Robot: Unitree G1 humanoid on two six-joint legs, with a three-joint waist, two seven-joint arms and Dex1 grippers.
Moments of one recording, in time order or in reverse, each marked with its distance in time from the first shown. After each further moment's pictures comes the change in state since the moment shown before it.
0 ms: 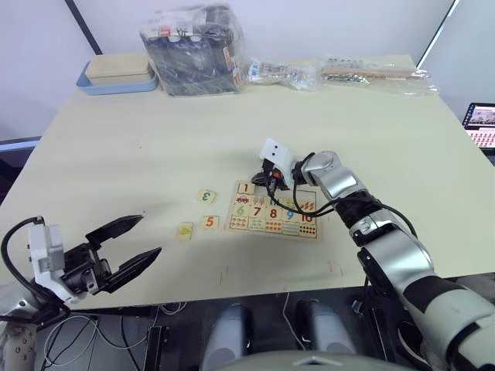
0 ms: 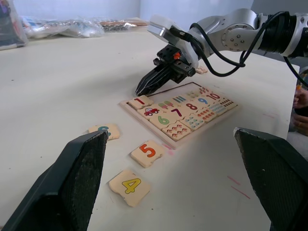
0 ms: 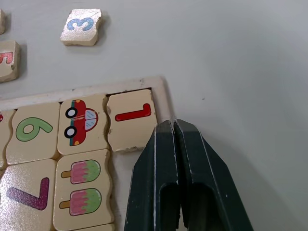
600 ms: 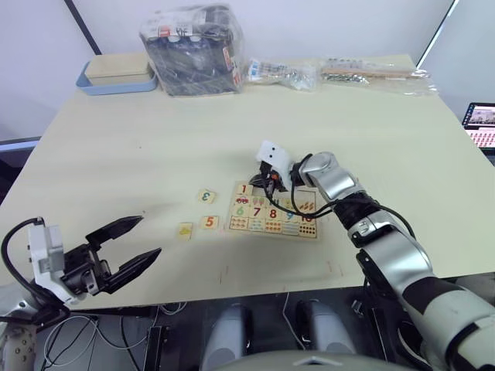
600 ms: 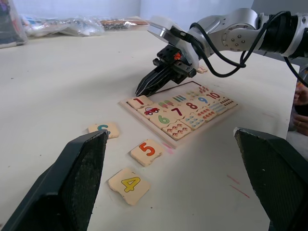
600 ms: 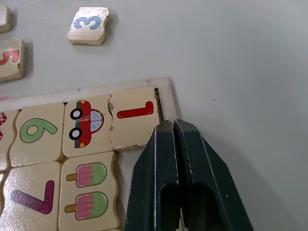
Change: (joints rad) left arm 0.005 0.000 0.000 0.000 0.000 0.000 0.001; right arm 0.005 0.013 0.012 -0.018 -0.008 0.008 0.003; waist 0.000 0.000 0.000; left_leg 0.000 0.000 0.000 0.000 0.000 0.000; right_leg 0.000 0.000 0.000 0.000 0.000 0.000
